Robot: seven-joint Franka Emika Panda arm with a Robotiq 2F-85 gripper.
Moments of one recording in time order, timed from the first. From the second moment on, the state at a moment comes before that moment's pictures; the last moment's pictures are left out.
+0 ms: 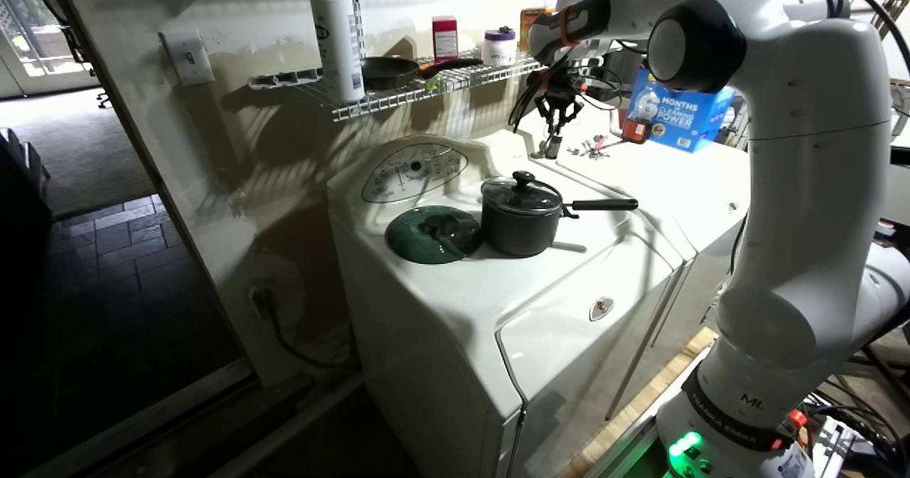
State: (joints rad) arm -0.19 0.46 -0.31 -1.46 0.04 2.03 0.75
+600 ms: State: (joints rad) arm -0.06 0.25 -0.32 -1.80 -0.32 2.35 1.00
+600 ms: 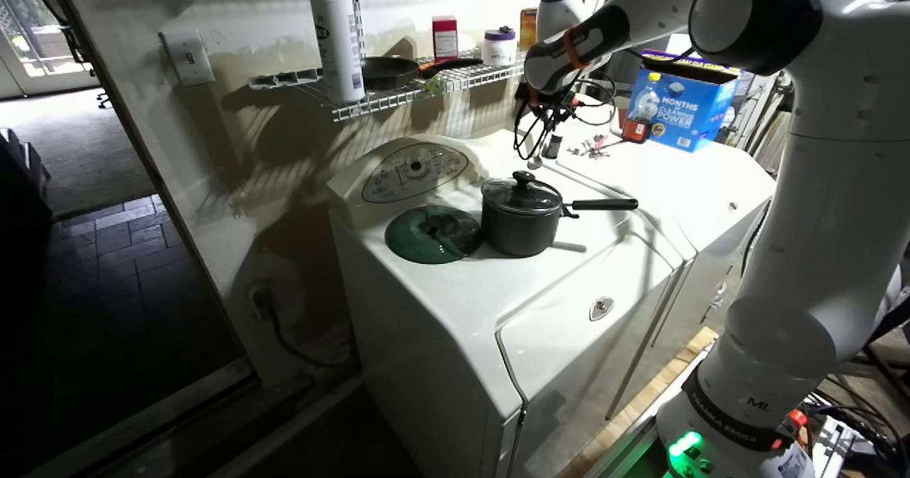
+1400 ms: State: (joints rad) arm -0.05 -0.03 -0.24 -2.14 -0.82 2.51 1.39
